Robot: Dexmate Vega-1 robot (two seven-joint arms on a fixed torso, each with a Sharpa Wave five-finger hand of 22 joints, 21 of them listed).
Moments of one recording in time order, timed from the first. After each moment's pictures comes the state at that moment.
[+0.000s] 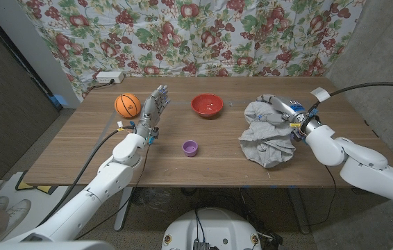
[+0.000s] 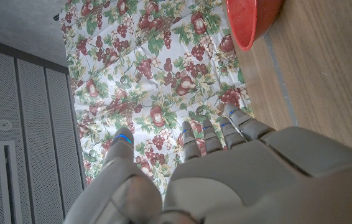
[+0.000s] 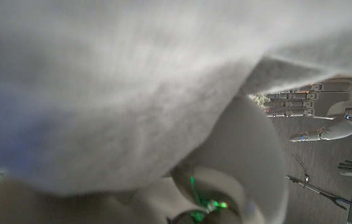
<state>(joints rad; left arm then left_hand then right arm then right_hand) 1.01 0.55 0.36 -1.58 -0.59 -0.28 0.13 0.15 -0.09 0.53 -0.14 0.20 0.20 -0.16 0.20 0.18 0.12 -0.09 0.20 0.18 0.05 -0.04 0.19 0.17 0.06 0.02 0.20 0.17 -1.17 -1.06 -0.32 -2.04 -0.37 -0.11 -0.25 1.23 0.04 0.05 -0.13 0.28 0.34 -0.04 0.61 0.74 0.39 -0.15 1.11 1.04 0.67 -0.06 1.07 0.70 0.62 -0.06 1.29 0.54</state>
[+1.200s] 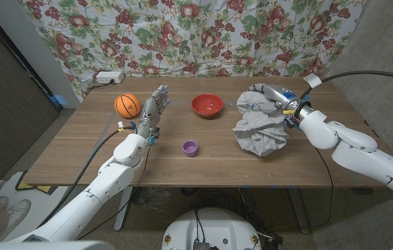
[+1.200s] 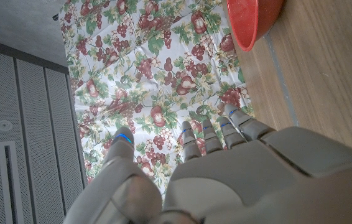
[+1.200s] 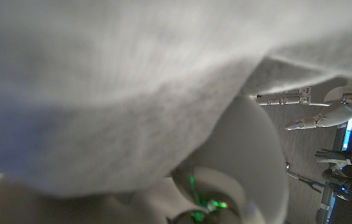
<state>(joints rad) 1.02 0.55 0.36 -1.60 -0.58 -0.27 0.15 0.15 -0.09 0.53 -0.14 0.20 0.20 -0.16 0.20 0.18 0.12 -0.09 0.20 0.18 0.05 -0.04 0.19 0.17 0.06 0.02 0.20 0.17 -0.99 -1.00 -0.39 -1.94 -0.39 0.01 -0.16 1.24 0.04 0.05 -0.13 0.28 0.35 -0.04 0.61 0.73 0.40 -0.15 1.11 1.03 0.68 -0.06 1.09 0.66 0.58 -0.06 1.39 0.54</state>
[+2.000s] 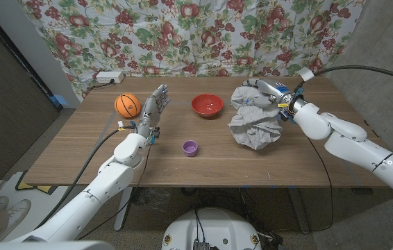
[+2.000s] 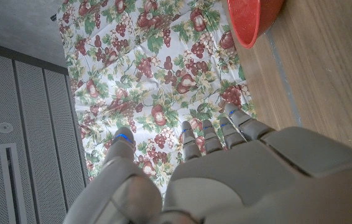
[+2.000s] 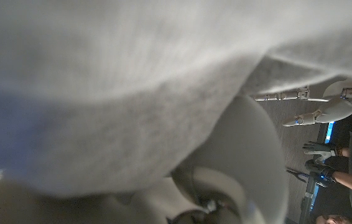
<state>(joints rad) 1.03 0.56 0.35 -1.63 -0.56 -0.25 0.18 0.15 -0.09 0.53 -0.14 0.20 0.21 -0.16 0.20 0.18 0.12 -0.09 0.20 0.18 0.05 -0.04 0.19 0.17 0.06 0.02 0.20 0.17 -0.85 -0.93 -0.46 -1.81 -0.41 0.13 -0.13 1.24 0.04 0.05 -0.13 0.27 0.36 -0.04 0.61 0.73 0.40 -0.15 1.11 1.03 0.68 -0.06 1.10 0.64 0.56 -0.05 1.43 0.52</state>
